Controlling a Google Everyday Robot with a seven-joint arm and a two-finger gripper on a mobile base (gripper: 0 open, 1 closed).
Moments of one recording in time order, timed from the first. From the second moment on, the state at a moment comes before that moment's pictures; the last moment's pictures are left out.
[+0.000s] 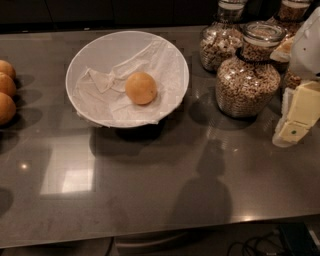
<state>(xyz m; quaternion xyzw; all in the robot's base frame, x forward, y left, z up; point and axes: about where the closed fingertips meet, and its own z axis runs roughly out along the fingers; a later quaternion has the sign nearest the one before) 0.438 -0.216 0.976 -0.60 0.78 -0.03 0.16</state>
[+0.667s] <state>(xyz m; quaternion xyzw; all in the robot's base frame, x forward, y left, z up) 0.470 -0.182 0.980 -0.63 0.75 -0.04 0.18</state>
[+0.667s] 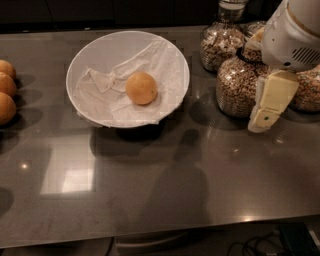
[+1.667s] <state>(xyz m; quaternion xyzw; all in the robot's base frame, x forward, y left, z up) 0.518 -0.126 0.984 -0.67 0.70 -0.03 0.24</state>
